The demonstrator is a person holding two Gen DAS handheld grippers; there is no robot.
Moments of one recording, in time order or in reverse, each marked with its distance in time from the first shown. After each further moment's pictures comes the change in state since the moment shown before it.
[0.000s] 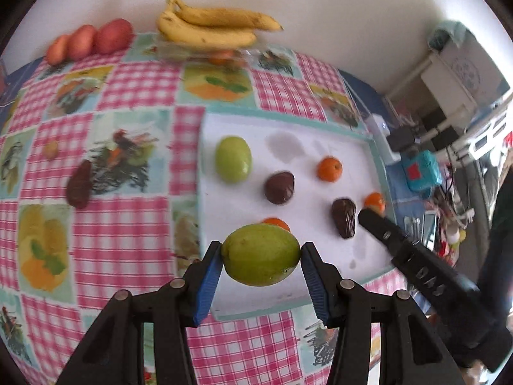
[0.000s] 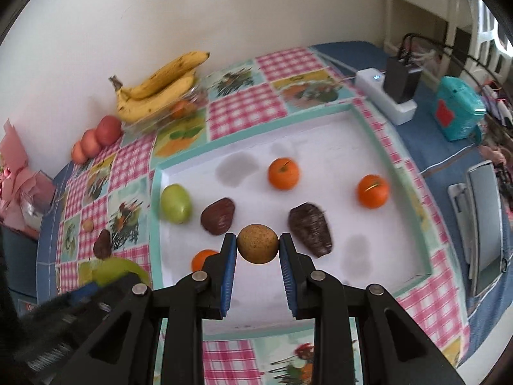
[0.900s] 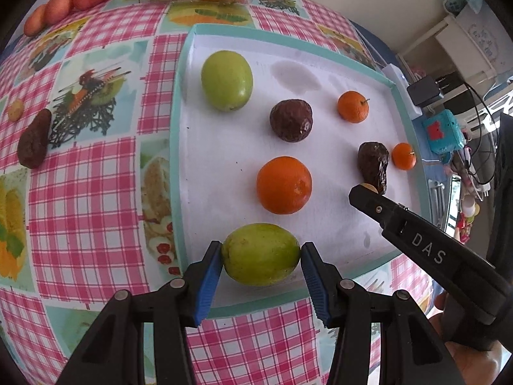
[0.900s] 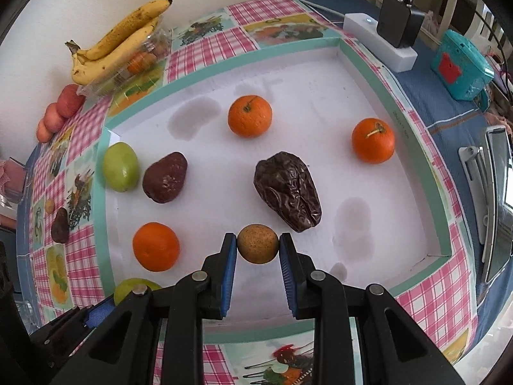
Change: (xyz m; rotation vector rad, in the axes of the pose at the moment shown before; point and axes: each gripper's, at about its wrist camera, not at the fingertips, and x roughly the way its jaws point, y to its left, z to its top) left arm 0.068 0.001 -0.026 0.005 0.151 0.014; right arm 0.061 -0.018 -0.019 0.024 0.185 -0.086
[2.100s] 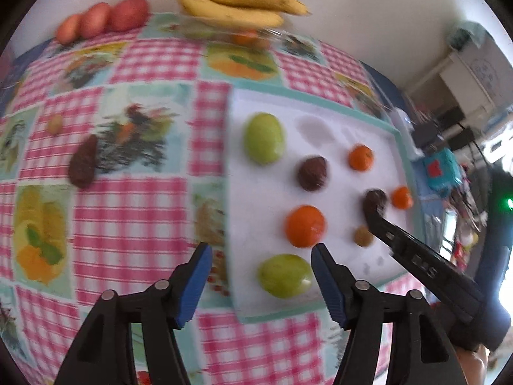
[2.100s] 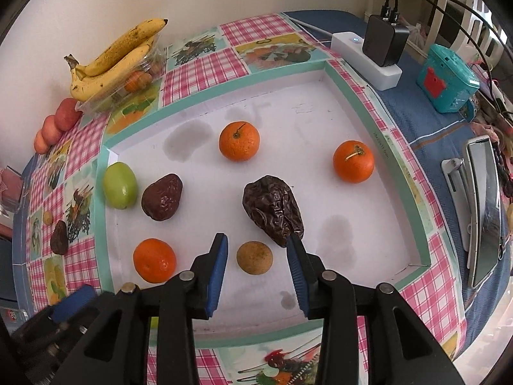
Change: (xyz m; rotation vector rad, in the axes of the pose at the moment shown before) left arm -0.049 0.035 0.009 -0.069 -0.155 0.047; right arm -0.017 0.000 0.008 0.011 -0.069 -0.036
